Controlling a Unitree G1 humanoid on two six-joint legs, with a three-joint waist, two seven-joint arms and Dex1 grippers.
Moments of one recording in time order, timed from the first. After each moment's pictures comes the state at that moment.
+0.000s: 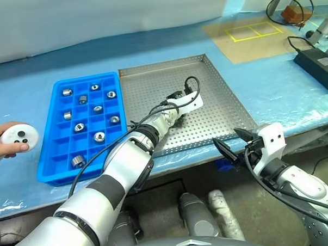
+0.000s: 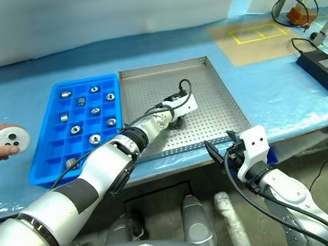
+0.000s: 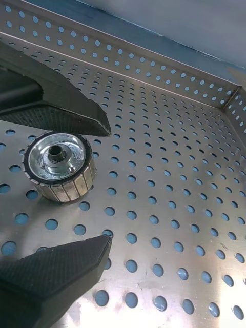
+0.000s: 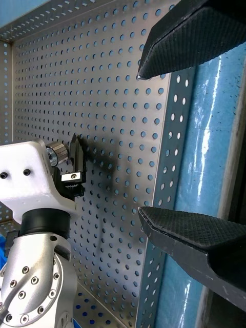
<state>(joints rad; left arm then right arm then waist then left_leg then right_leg) -1.23 -0.15 -0.29 1.40 0.55 -0.10 -0.06 0.26 -0.47 -0.26 -0.88 0.55 0.79 0.30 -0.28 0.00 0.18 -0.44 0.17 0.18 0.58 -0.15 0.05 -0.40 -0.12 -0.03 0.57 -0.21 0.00</state>
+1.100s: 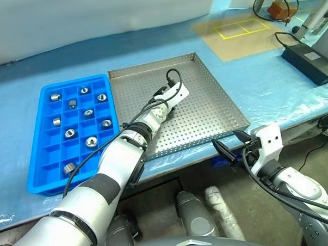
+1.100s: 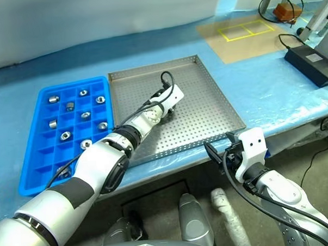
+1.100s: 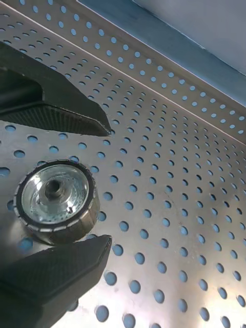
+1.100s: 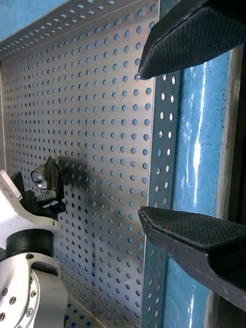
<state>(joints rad) -1.22 -0.09 -0.16 1.40 0.44 -0.05 -0.01 0.24 -0.47 -0.22 -0.83 0.55 0.76 0.29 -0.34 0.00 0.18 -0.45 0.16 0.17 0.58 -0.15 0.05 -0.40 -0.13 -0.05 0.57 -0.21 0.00</state>
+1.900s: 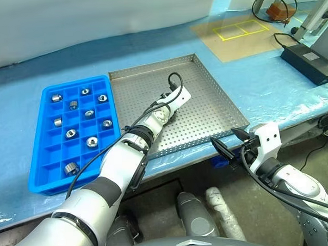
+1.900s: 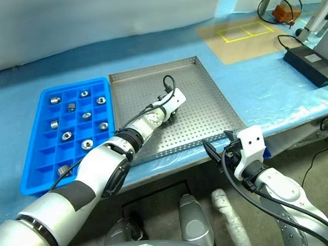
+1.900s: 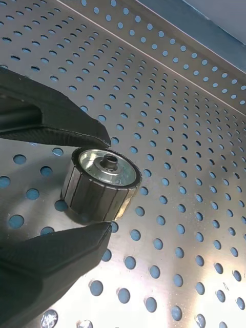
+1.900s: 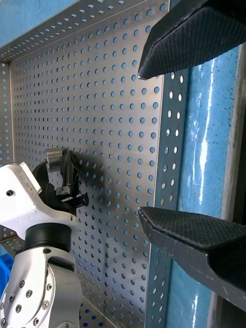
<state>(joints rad) -1.18 -0.11 -0.17 1.35 0.43 -0.01 -0.09 0.23 -0.47 -0.22 -0.82 0.55 0.76 0.29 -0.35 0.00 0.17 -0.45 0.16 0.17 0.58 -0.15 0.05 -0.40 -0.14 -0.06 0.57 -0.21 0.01</state>
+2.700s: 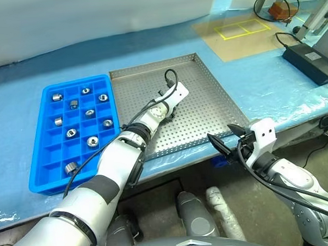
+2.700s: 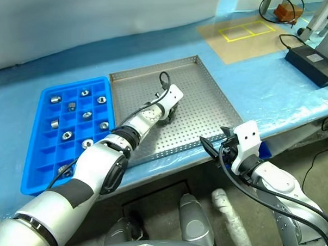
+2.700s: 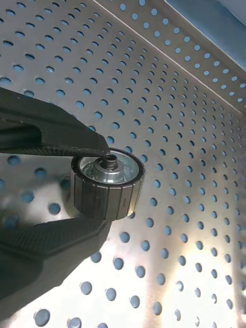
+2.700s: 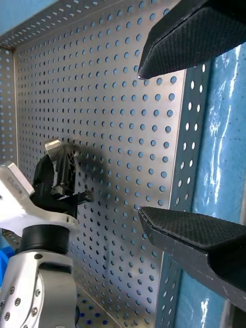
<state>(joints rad) -1.22 -0.06 -0.09 1.37 0.34 -0.08 -0.21 0.14 -0.47 -0.18 -0.74 0.52 0.73 0.33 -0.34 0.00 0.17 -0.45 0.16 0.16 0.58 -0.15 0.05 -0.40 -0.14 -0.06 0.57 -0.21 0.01</state>
